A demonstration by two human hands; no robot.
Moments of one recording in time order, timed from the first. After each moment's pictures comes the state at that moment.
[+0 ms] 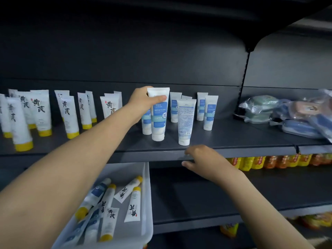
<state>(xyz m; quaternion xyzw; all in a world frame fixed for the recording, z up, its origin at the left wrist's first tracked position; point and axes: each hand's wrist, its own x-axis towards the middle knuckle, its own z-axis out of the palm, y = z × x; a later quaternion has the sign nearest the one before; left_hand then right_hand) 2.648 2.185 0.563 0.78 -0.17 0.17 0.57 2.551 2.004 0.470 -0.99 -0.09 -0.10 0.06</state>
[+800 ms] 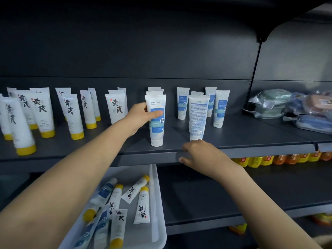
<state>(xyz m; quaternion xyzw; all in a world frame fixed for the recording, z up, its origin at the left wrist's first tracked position) 2.688 2.220 0.517 0.79 -0.14 0.08 0.59 2.576 2.043 0.475 -0.99 -0.12 -0.11 0.03</state>
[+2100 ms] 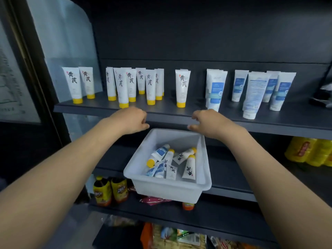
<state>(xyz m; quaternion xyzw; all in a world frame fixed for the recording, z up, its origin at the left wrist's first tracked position) 2.491 2.390 0.481 0.99 -0.02 0.09 -0.06 2.523 2.156 0.481 -0.96 -0.24 -0.10 0.08</state>
